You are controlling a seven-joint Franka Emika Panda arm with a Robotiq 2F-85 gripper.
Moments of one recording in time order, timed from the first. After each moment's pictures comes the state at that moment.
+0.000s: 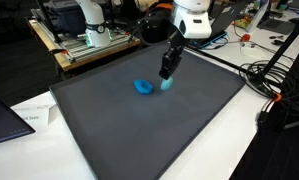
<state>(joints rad) -0.07 0.59 0.04 -1.48 -0.03 1.91 -0.28</state>
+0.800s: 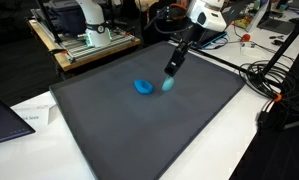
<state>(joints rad) 0.07 0.61 0.01 -1.47 -0.24 1.91 -0.12</state>
